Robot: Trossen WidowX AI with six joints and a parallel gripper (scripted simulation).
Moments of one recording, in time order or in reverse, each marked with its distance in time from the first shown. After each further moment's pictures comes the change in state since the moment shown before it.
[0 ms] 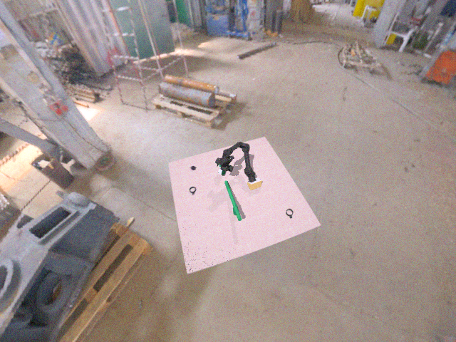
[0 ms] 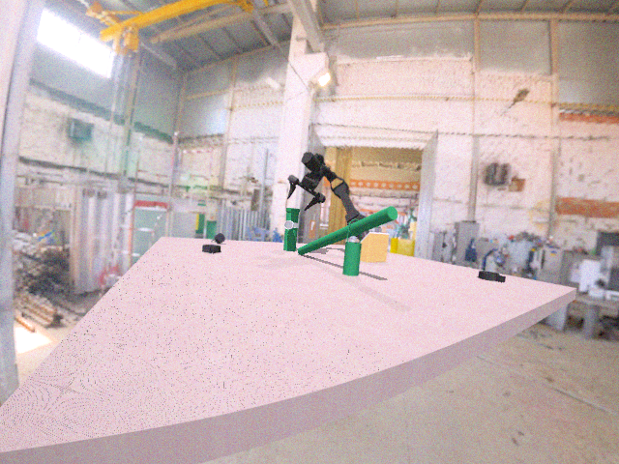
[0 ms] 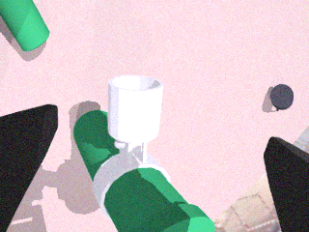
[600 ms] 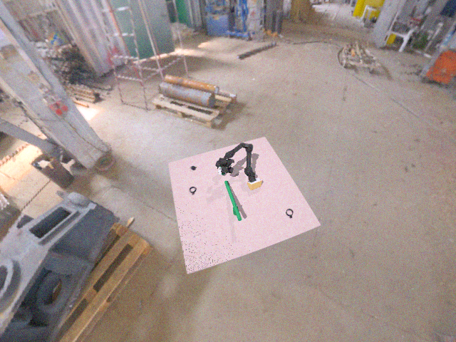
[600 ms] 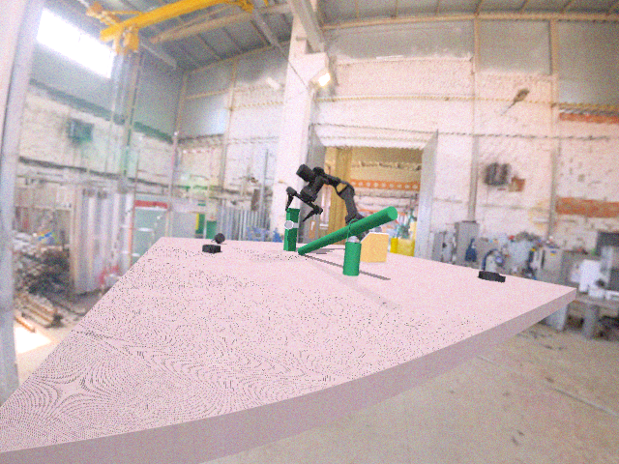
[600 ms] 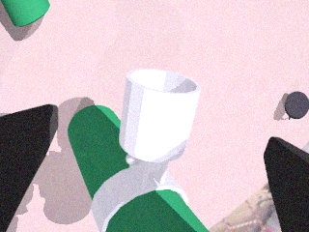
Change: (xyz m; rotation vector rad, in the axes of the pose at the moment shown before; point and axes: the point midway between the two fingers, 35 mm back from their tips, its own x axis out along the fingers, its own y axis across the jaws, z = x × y) arm 0.047 0.017 -0.017 -0.090 0.031 -0.006
